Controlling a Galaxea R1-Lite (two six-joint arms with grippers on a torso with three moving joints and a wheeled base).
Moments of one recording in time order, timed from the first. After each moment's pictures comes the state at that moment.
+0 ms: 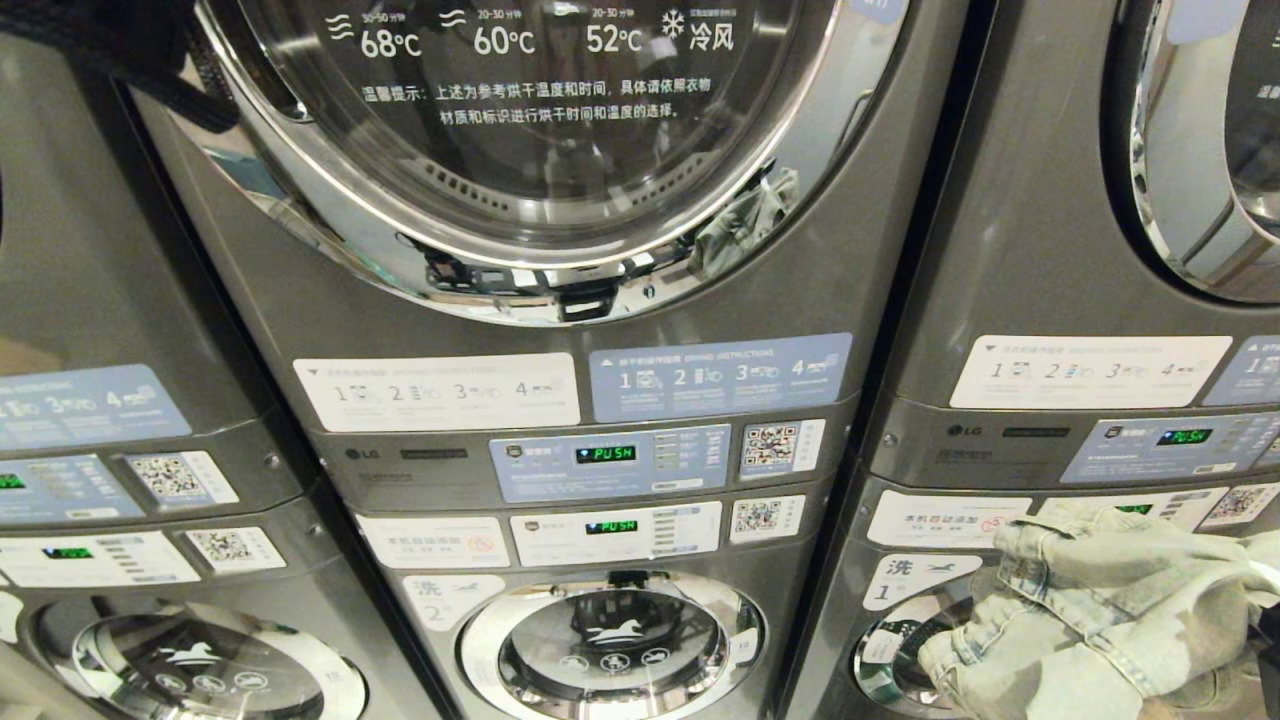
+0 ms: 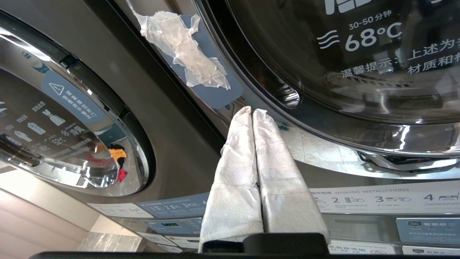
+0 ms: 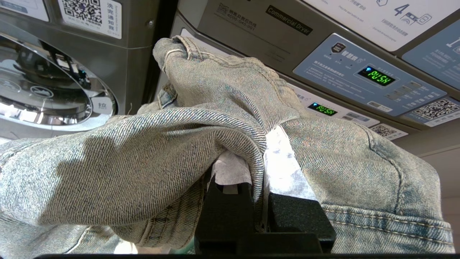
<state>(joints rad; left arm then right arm) -0.79 1.43 -1.61 -0.08 1.06 0.75 -0.05 0.92 -0.29 -0.33 0.02 -0.45</state>
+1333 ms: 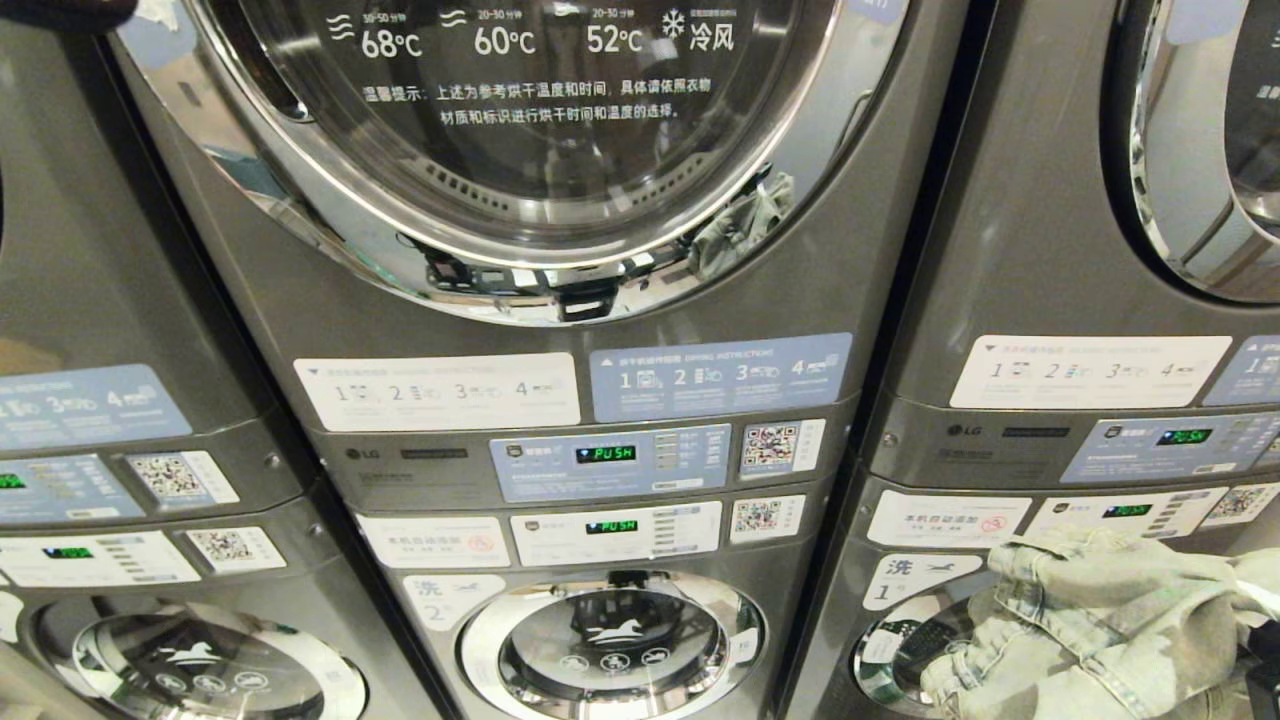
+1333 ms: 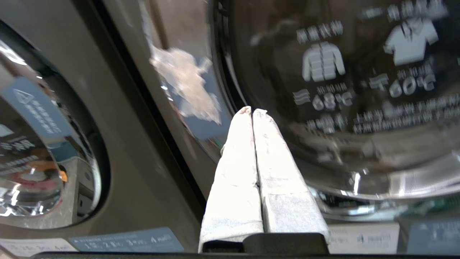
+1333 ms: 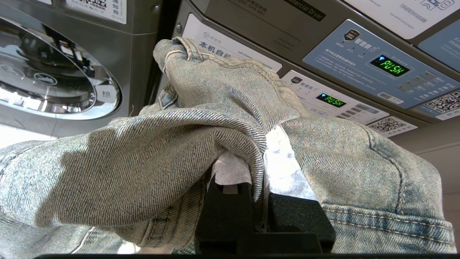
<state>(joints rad) -0.79 1.33 -1.51 -0.28 0.88 0.66 -0.03 0.93 -0.26 -0.33 0.01 -0.45</state>
